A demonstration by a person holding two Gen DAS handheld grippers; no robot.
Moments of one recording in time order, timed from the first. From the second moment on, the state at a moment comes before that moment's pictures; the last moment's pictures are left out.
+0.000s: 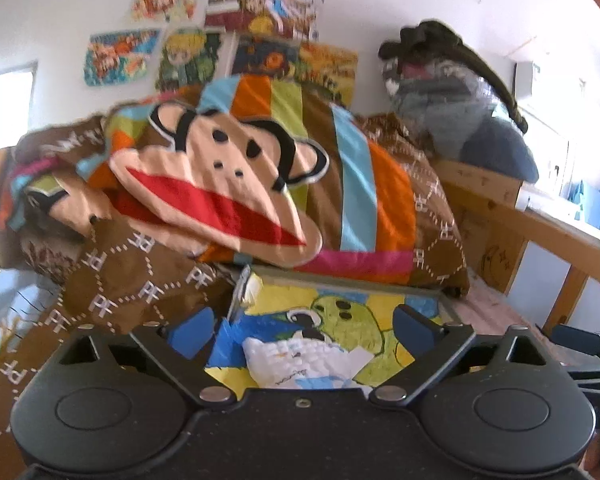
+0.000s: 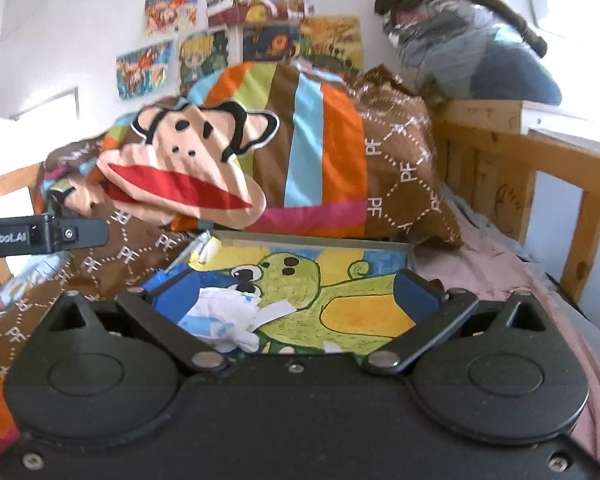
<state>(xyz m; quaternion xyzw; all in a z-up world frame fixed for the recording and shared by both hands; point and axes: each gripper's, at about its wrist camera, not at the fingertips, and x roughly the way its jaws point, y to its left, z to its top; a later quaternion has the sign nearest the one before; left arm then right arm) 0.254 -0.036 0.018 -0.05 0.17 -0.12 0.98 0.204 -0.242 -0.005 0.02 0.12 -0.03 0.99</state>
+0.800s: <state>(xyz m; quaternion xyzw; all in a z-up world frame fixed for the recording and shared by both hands) 0.086 -0.017 0.018 -0.03 0.13 -0.10 0.99 0.016 -0.221 -0.016 0.08 0.12 -0.08 0.99</state>
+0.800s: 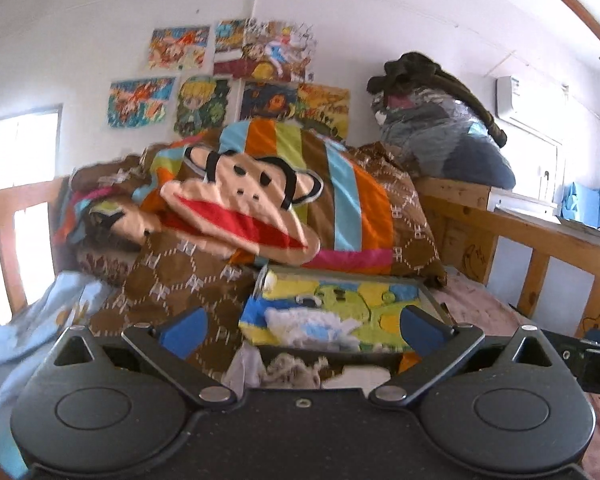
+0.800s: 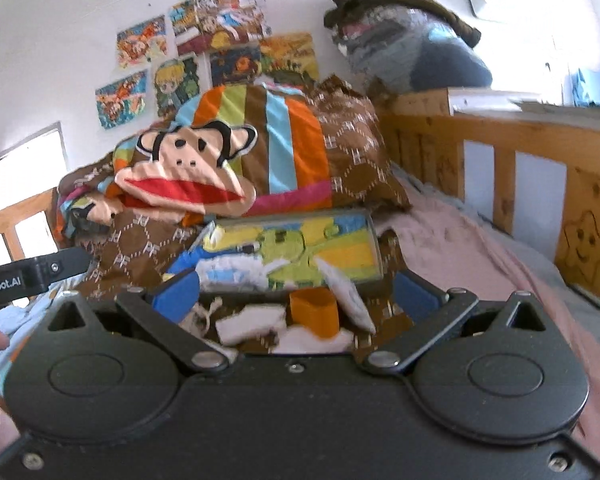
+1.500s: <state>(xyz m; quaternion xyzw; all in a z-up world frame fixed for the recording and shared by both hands) 0.038 0.003 -0.002 -0.03 0.20 -0.06 0.98 -0.008 -0.195 -0.029 0.07 0.21 -0.09 0.97</state>
